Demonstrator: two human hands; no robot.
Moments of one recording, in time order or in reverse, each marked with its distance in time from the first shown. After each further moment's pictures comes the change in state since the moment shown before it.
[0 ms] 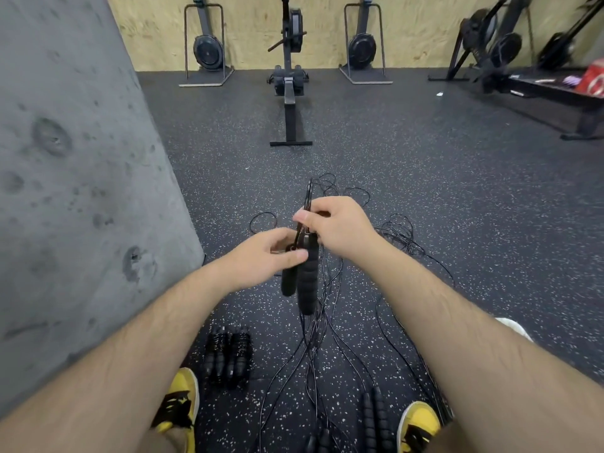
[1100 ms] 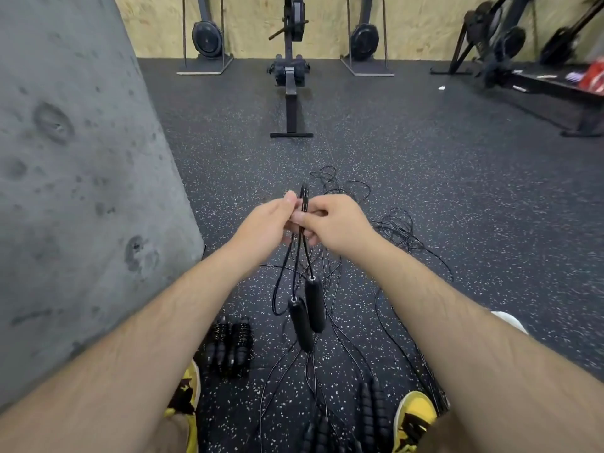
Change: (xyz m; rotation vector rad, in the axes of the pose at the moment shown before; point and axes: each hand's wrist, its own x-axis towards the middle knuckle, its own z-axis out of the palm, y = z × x) left_hand 0.005 0.026 0.002 -0.314 0.306 -0.048; right_hand -0.004 -0.005 0.011 0.015 -0.081 0.075
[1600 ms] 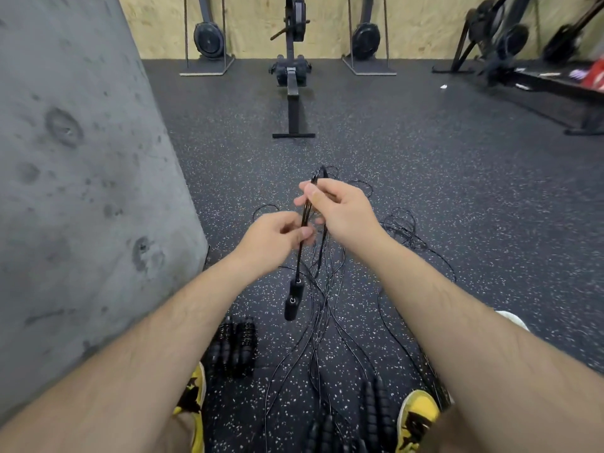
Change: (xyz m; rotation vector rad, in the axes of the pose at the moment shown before) left_hand -0.003 -0.016 -0.003 0.256 -0.070 0.048; right_hand 0.004 -0.007 0.002 0.330 0.144 -0.064
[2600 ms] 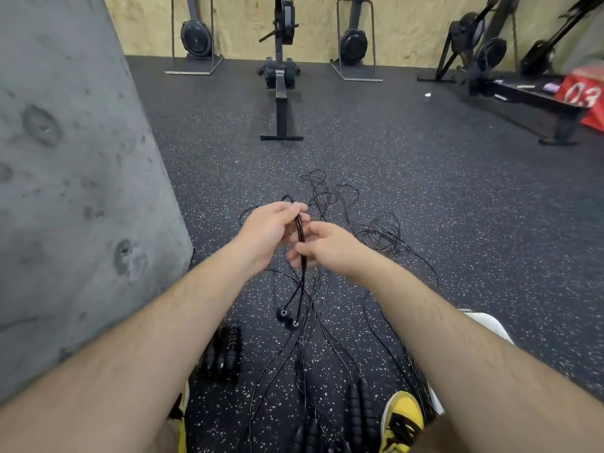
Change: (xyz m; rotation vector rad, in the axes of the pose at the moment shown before) left_hand 0.027 0.018 0.015 -0.605 0.030 -0.196; right_hand -0.021 0.016 -0.008 -0.089 -0.329 0.322
